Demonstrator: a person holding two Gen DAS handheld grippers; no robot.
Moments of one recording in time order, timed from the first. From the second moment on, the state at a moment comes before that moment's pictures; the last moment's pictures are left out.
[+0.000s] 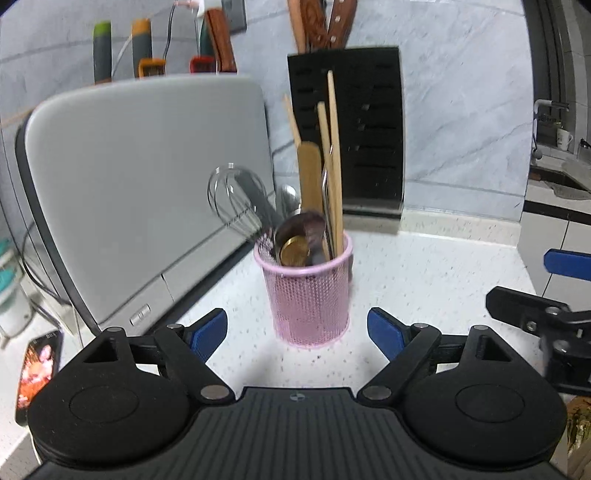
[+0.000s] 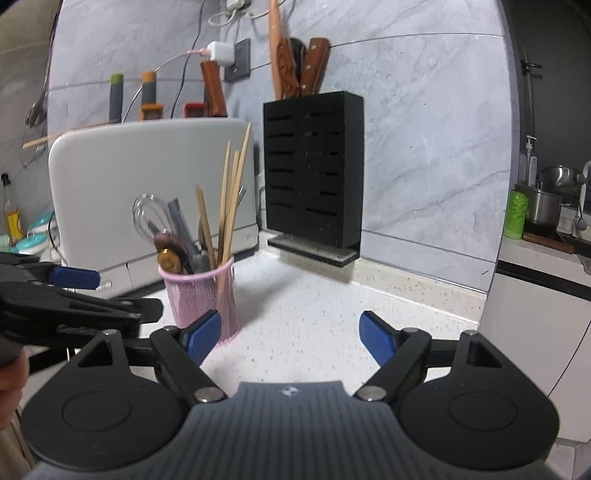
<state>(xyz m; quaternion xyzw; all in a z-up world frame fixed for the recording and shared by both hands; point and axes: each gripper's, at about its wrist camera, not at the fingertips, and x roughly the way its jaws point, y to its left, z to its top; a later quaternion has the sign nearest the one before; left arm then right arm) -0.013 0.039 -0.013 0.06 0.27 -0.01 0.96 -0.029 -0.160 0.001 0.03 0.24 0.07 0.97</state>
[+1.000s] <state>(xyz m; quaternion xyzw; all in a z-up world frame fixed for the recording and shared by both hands) -0.021 0.040 -0.014 0.05 0.27 -0.03 0.96 -0.027 -0.154 -0.003 0.03 0.25 0.09 0.96</state>
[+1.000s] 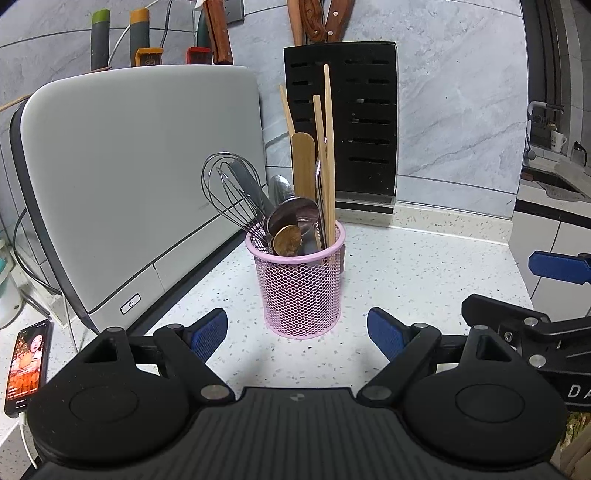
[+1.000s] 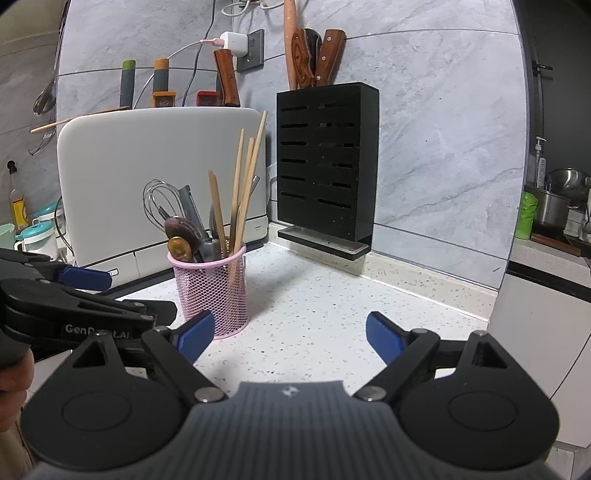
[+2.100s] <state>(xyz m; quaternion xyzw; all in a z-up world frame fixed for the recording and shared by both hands) -0.024 0.041 -0.011 0.04 0.27 -0.03 0.96 -0.027 -0.153 -0.006 0.03 0.25 0.09 0.96</state>
